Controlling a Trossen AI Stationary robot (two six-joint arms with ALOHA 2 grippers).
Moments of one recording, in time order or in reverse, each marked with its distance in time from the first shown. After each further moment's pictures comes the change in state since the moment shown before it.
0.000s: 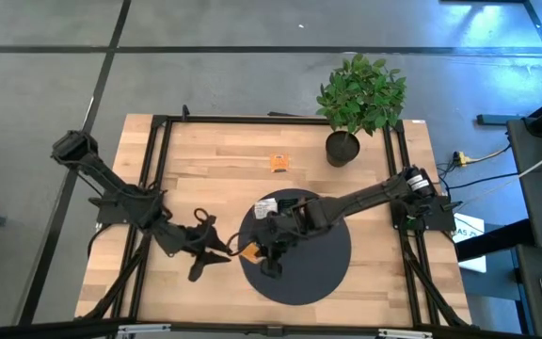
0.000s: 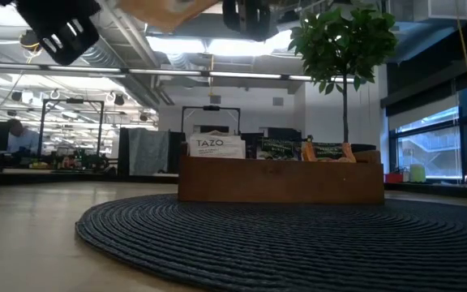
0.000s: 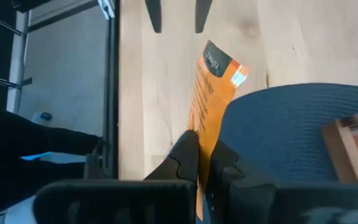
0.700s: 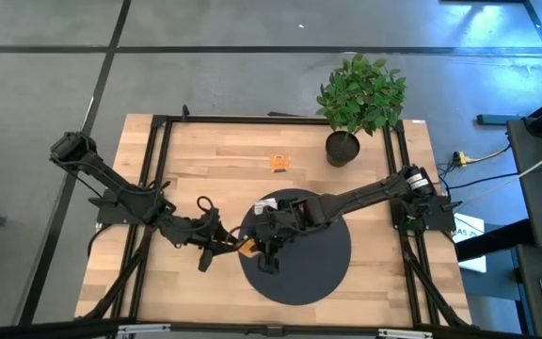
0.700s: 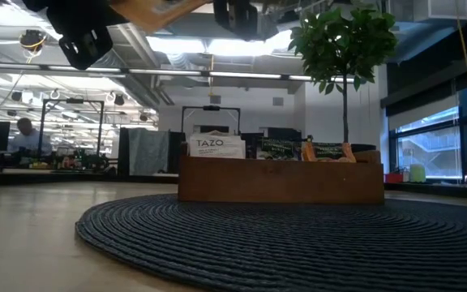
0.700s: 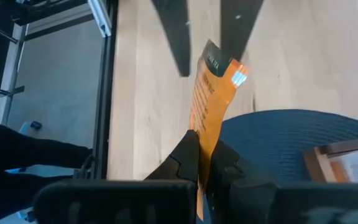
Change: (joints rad) left arm 0.080 0.000 0.000 0.051 -0.009 -0.069; right arm -0.021 0.000 0.000 0.051 0.034 -0.060
